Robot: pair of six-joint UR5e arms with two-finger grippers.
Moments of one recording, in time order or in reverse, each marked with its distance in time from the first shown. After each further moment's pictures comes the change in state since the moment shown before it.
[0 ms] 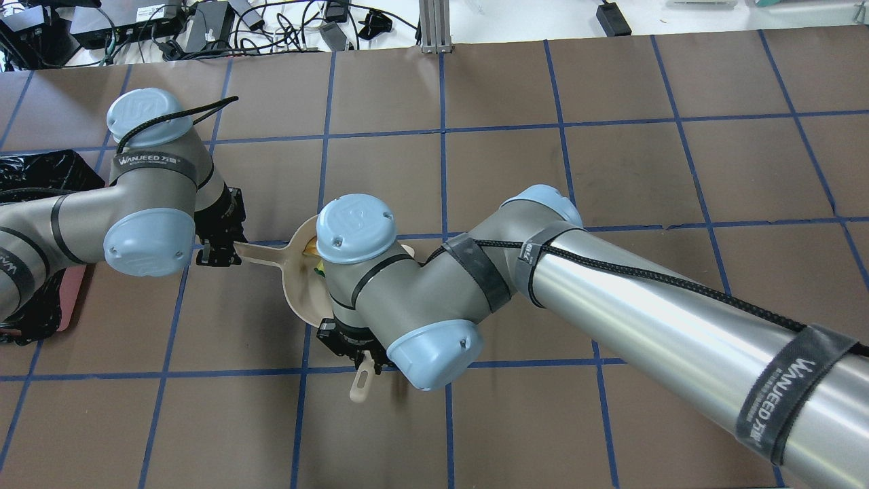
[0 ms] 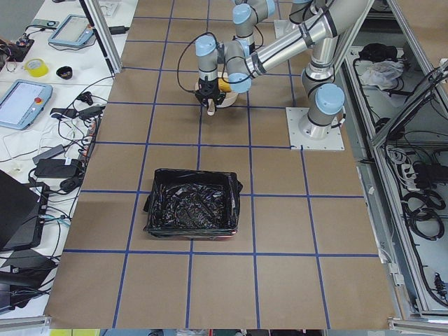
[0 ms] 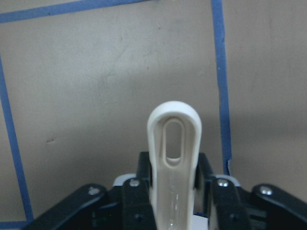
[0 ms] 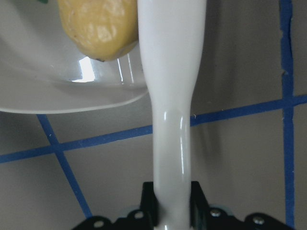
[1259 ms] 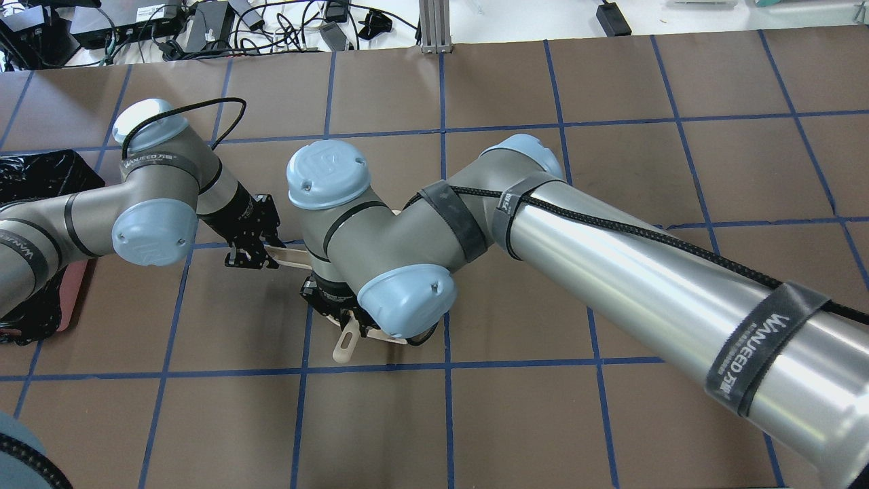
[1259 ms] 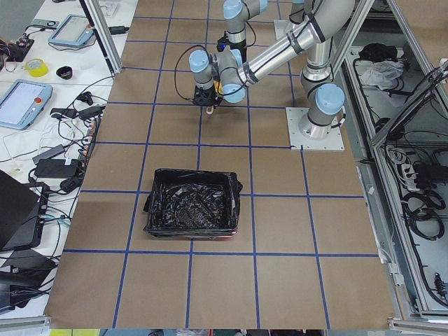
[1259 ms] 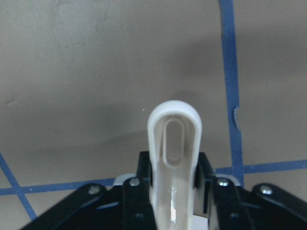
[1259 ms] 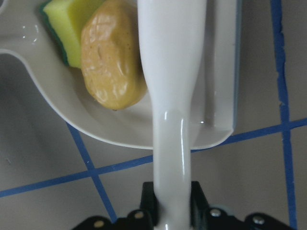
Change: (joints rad) left arm 0.047 -0.095 0.037 -0.062 -0.238 0.138; right arm -0.028 0.035 -0.162 0.136 -0.043 0.012
